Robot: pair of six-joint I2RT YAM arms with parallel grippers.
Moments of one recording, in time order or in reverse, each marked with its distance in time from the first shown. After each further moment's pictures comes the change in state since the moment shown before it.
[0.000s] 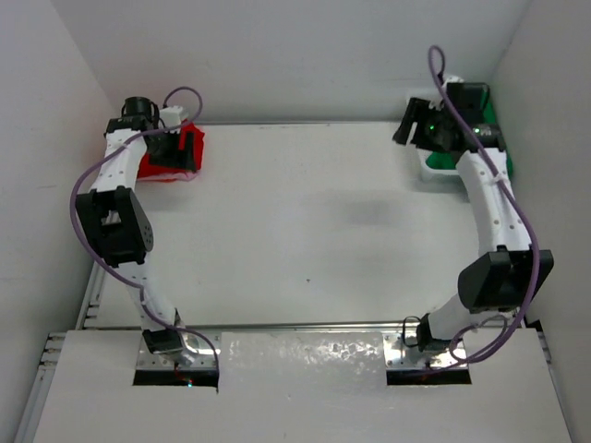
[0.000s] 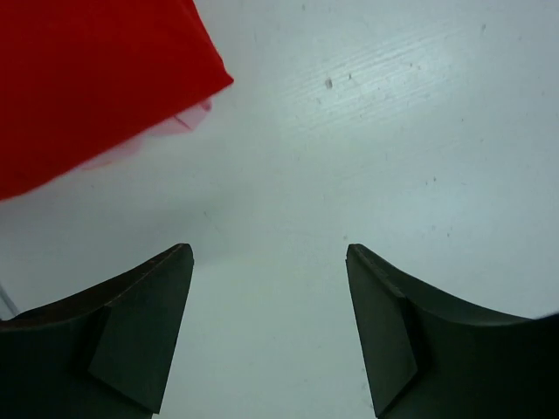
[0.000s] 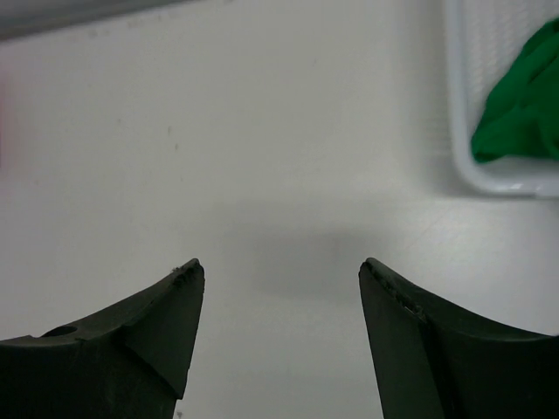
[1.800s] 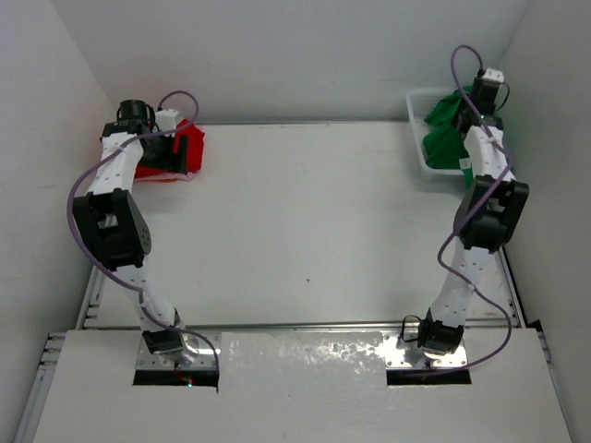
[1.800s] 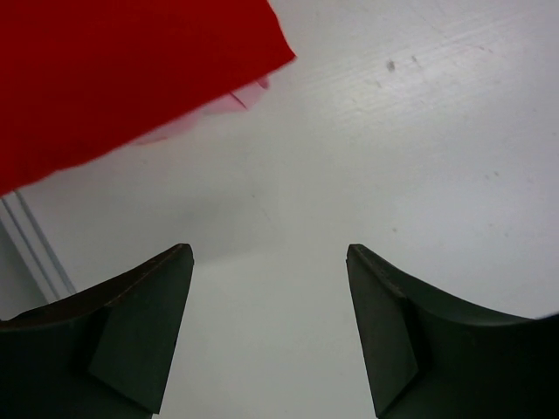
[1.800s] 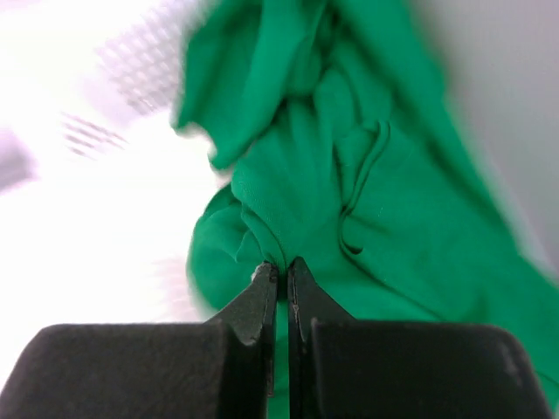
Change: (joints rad) left arm 0.017 0.026 -0.002 0.000 -0.101 0.049; right arm -0.291 0.700 0.411 0.420 0.296 -0.146
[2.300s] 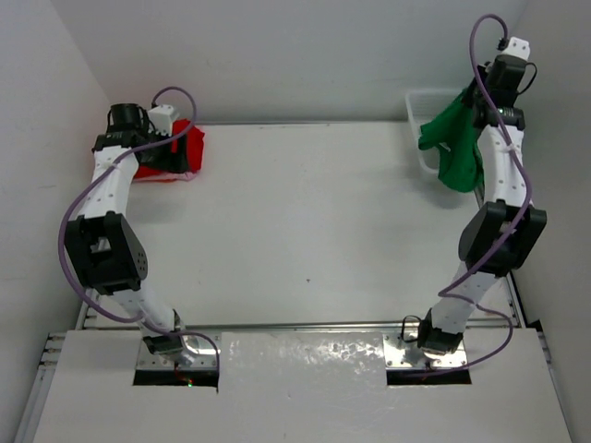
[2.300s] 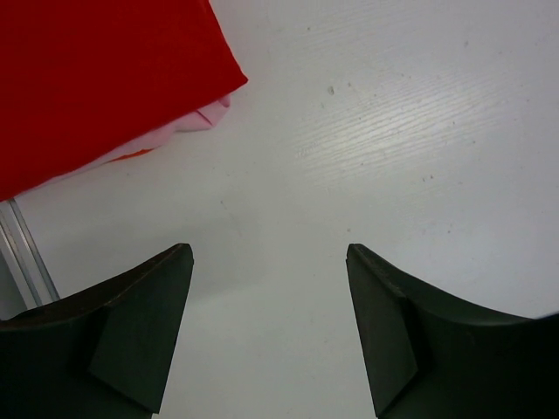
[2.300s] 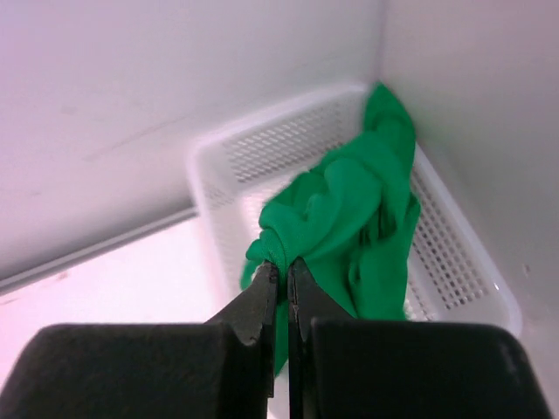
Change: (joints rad) left arm 0.000 -0.264 -0.258 0.143 0.105 -0.042; right arm 0.012 -0.355 -0.118 0.032 -0.092 0.077
